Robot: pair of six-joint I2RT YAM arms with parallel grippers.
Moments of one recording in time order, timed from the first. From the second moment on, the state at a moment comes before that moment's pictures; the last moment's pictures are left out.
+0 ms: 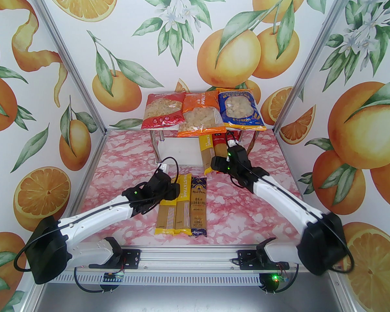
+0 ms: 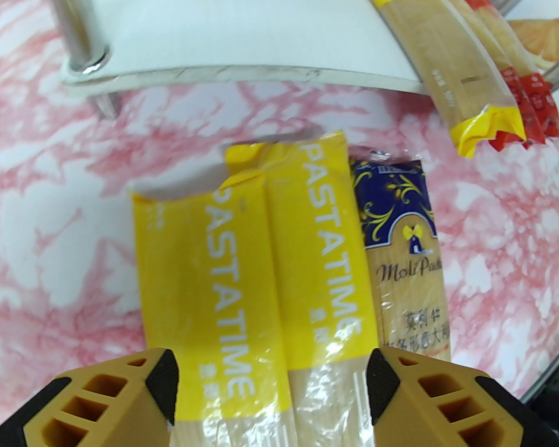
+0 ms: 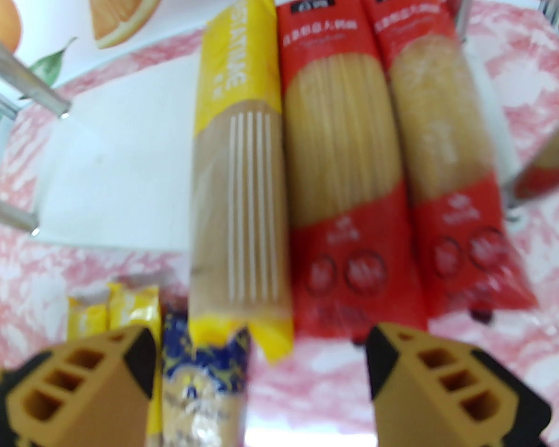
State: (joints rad) left arm -0.80 1.28 0.79 -0.35 -0.25 -0.62; right arm 0.43 1.26 0.94 -0.36 0.09 0.47
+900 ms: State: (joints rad) left arm -0.87 1.19 0.52 -0.40 -0.13 -0.82; right arm 0.53 0.98 0.76 -0.56 0.07 0.49
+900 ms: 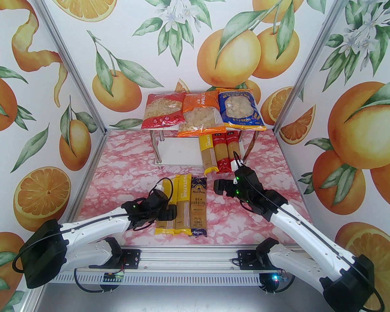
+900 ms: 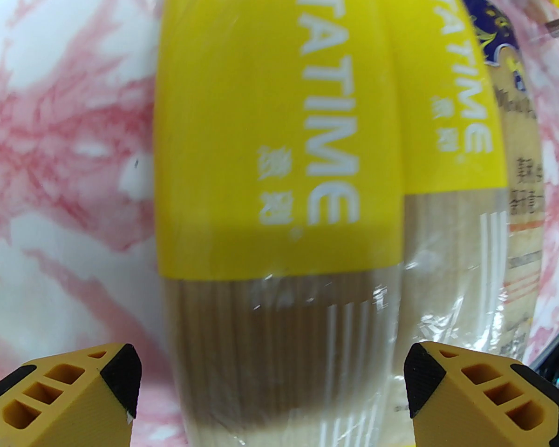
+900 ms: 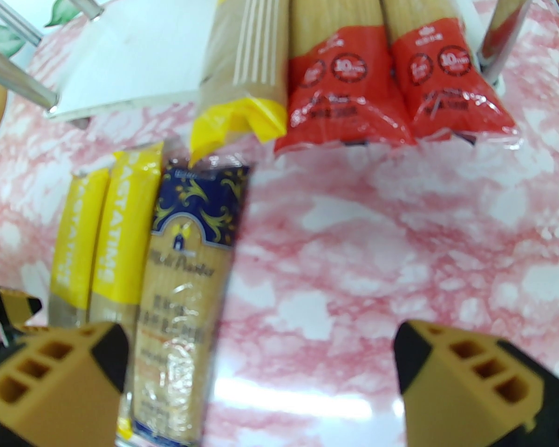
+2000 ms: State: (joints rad) left arm -0.92 1.41 0.65 -0.45 -0.16 -0.80; right arm 0.53 0.99 0.76 -0.56 0.07 0.49
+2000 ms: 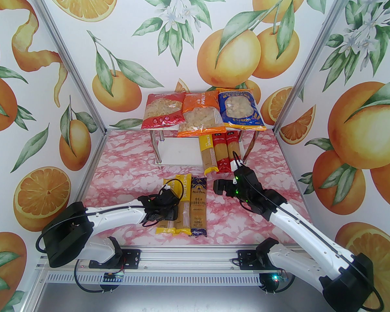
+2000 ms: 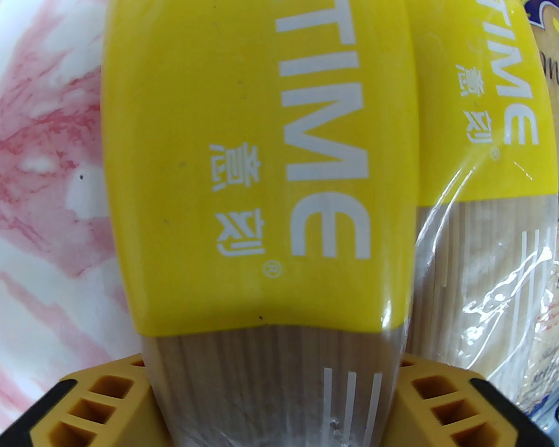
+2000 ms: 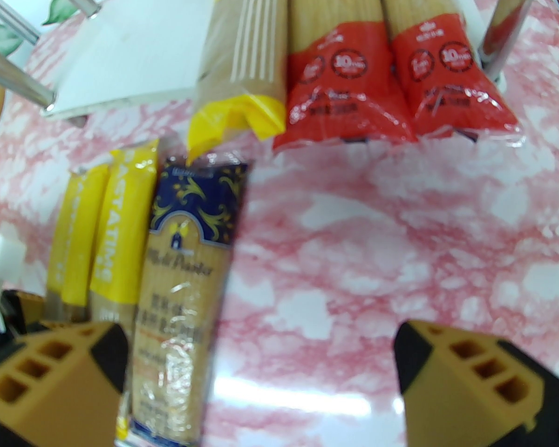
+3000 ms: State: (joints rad) left arm -0.73 1.20 0.78 -0.42 -0.06 -0.68; right arm 0.52 1.02 0.75 -0.56 0.08 0.49
